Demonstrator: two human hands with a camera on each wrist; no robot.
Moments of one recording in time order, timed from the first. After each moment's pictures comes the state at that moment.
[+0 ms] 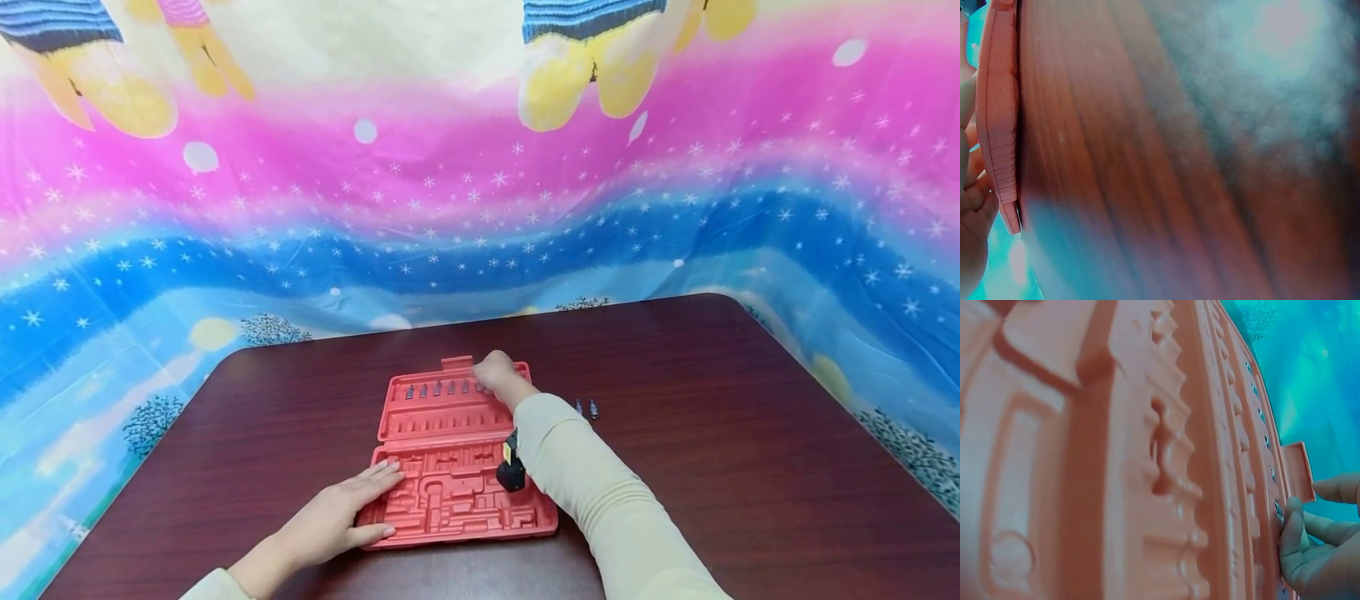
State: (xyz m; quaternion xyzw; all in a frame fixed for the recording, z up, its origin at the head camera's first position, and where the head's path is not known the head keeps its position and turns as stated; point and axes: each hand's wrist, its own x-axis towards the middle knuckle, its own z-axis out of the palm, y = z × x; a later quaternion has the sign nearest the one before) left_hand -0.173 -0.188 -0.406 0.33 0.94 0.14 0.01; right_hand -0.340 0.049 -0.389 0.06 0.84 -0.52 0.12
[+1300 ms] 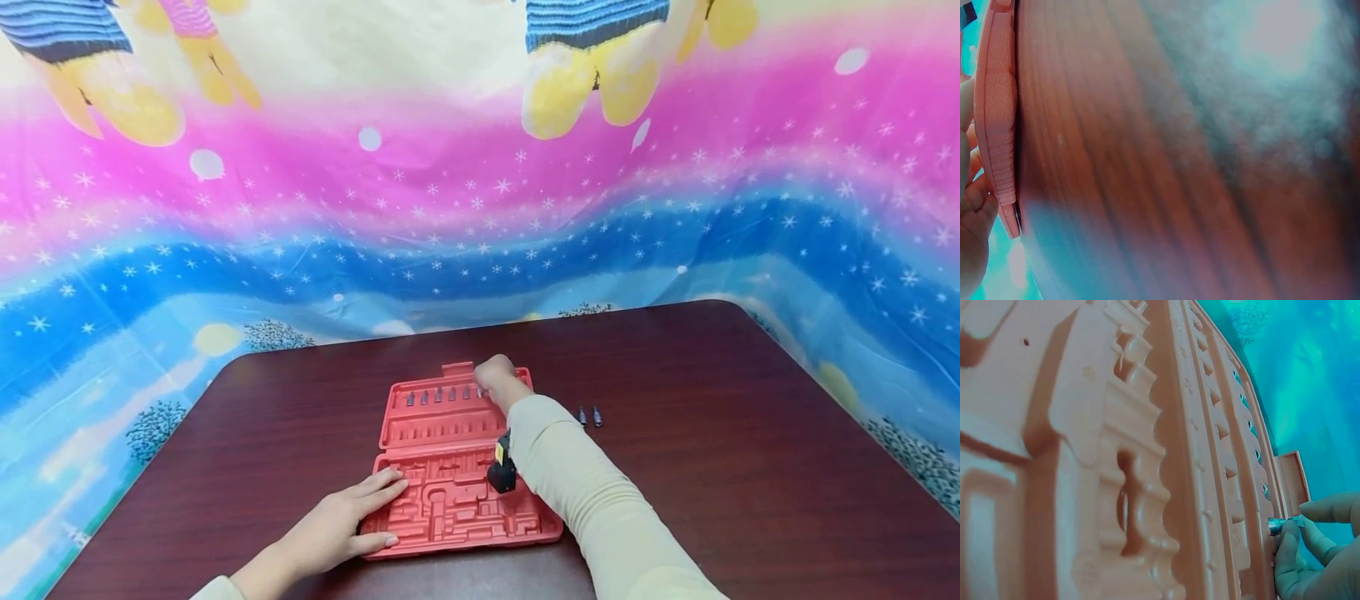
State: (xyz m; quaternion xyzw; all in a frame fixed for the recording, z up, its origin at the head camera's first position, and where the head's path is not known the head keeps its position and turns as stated) left_hand -0.171 -0.187 -0.404 0.32 0.94 0.12 0.01; right_hand -0.350 0.040 -0.387 0.15 0.81 -0.55 0.12
